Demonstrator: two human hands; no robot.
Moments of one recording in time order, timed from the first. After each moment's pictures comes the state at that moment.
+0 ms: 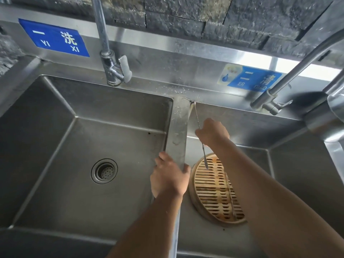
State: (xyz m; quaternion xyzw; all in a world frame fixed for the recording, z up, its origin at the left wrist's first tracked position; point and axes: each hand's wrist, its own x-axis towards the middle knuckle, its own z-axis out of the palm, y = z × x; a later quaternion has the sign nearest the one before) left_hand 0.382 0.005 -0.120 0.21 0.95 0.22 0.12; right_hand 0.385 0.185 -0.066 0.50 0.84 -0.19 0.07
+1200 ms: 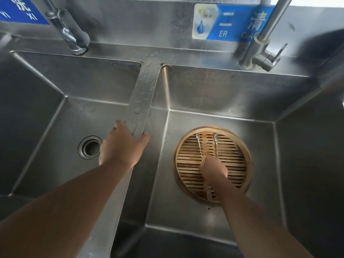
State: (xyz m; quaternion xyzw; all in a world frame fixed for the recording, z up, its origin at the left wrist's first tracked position) left_hand 0.376 0.009 -0.129 0.18 0.97 0.16 0.07; right_hand 0.569 0.179 -0.277 0.52 0.80 -0.24 0.19
